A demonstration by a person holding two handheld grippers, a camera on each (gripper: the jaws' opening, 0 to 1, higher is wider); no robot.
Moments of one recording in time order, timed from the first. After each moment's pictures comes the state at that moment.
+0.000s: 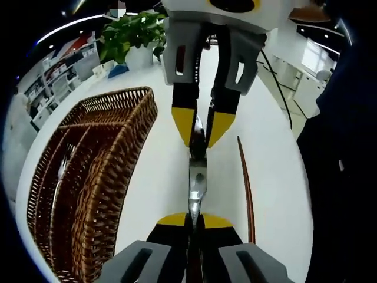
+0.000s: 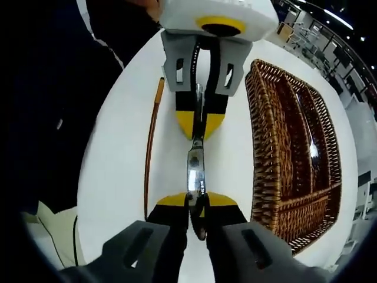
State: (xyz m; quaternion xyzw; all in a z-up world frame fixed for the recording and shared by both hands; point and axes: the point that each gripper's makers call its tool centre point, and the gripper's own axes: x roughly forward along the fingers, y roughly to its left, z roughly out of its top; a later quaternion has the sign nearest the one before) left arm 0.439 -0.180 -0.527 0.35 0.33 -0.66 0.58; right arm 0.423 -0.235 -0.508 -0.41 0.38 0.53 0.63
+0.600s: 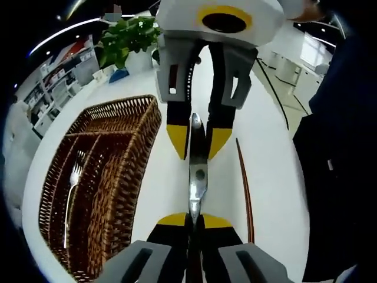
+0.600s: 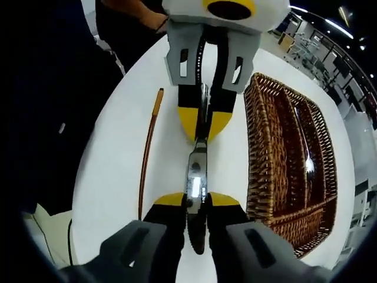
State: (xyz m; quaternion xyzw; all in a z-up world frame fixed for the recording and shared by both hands) left arm 0.446 -0.174 -0.503 0.38 0.30 -0.66 0.57; right arm 0.435 -0.222 -0.505 -0.40 0.36 0.53 0.65
